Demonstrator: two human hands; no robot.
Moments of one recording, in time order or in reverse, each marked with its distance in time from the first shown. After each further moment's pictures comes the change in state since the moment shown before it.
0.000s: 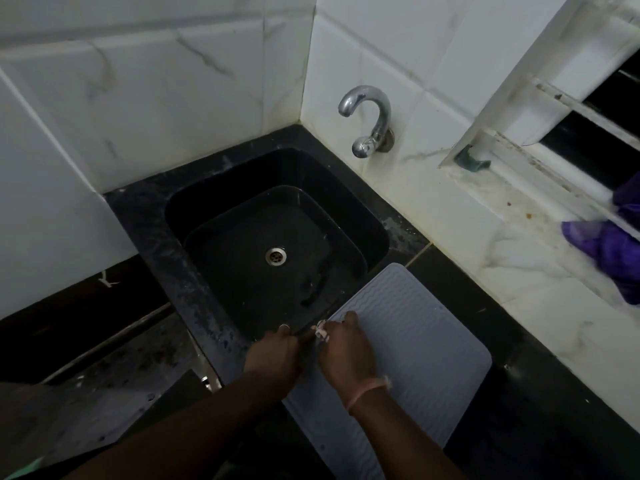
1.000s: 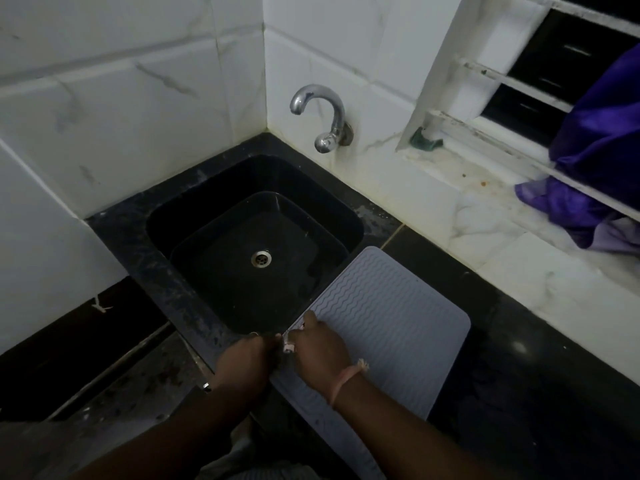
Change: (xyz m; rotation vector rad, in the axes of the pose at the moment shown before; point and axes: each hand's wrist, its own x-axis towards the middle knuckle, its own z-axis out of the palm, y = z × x) left_hand -0.039 -0.017 0.015 -0.135 0.227 -0.026; right_hand -0.038 -0.004 0.006 -0.045 -0.083 -0.317
